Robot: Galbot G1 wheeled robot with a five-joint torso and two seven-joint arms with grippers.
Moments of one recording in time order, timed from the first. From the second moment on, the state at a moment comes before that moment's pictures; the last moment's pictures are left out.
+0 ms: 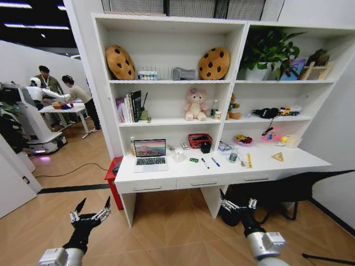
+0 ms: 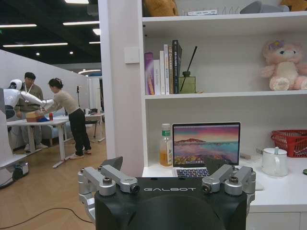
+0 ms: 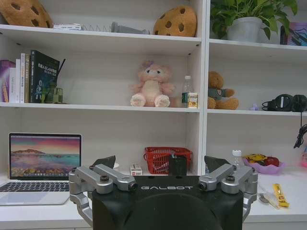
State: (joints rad) left arm 1.93 -1.41 -0.83 -2.40 -0.29 0.08 -0.01; right arm -1.79 1.25 0.65 2.26 0.29 0.05 0.10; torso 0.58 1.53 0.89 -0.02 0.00
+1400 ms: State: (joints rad) left arm 1.88 -1.22 -0.90 -2.34 -0.31 0.10 0.01; right arm -1.81 1.22 0.65 2.30 0.28 0.09 0.14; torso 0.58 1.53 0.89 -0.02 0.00
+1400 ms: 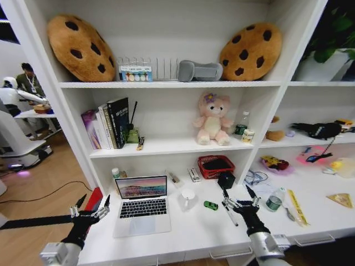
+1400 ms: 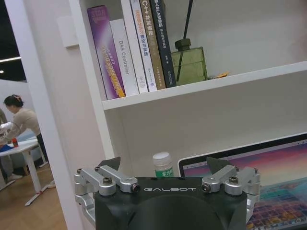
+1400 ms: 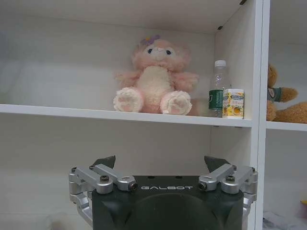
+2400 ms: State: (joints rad) left arm 1.48 -0.38 -0.80 -1.93 -0.44 0.06 0.45; right arm -1.81 1.24 0.68 2.15 0.23 0.16 0.05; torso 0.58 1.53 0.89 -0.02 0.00
